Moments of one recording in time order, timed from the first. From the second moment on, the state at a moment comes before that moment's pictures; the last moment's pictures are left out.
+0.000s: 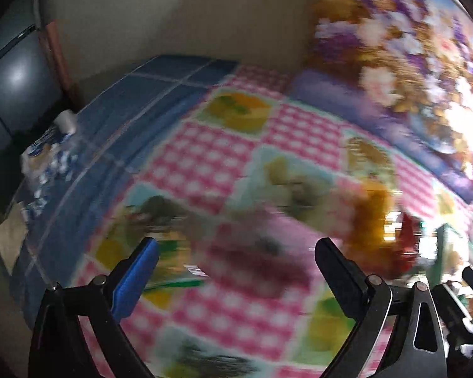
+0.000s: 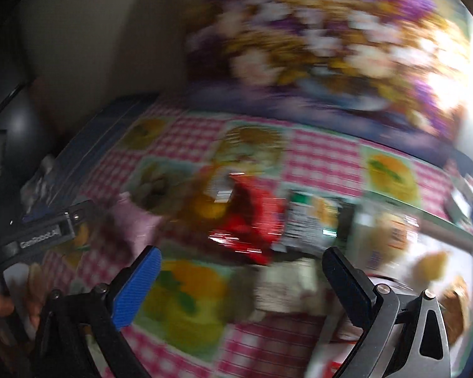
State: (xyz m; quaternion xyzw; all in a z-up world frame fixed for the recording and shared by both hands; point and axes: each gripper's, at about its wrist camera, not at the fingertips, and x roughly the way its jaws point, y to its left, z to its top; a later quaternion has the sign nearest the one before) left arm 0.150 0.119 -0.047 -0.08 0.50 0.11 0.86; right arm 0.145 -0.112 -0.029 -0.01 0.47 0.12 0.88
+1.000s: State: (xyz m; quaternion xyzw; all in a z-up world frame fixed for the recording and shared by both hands) left arm 0.165 0.201 -0.111 -0.16 0.58 0.10 0.79; right arm 0.203 0.072 -0.107 -0.24 0.54 0.23 0.77
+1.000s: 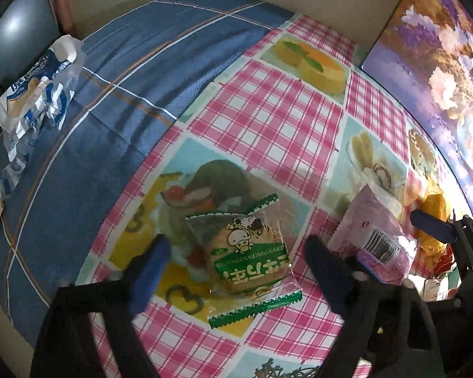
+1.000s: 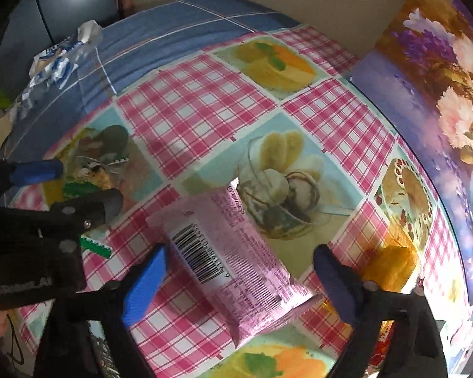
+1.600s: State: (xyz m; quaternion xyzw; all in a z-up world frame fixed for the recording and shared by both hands) left arm 0.159 0.185 -0.110 -0.14 0.58 0.10 0.80; right arm 0.195 0.042 -0.095 -0.16 0.55 0.22 0.79
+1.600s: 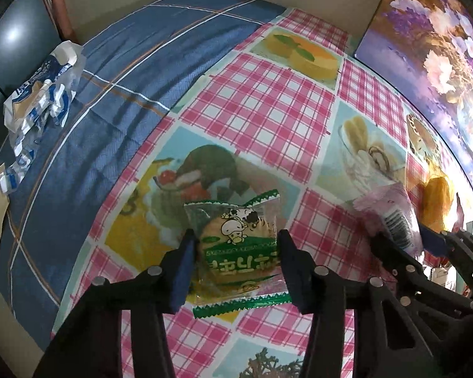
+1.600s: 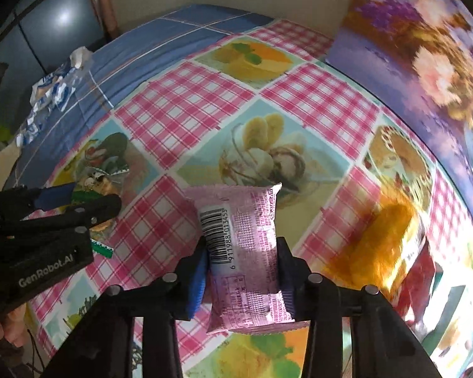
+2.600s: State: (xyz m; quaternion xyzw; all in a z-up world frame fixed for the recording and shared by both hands) left arm 0.119 0.043 -0.014 -0.10 0.55 0.04 0.83; right arm 0.118 -0.137 -0.018 0.07 0.50 0.05 0.86
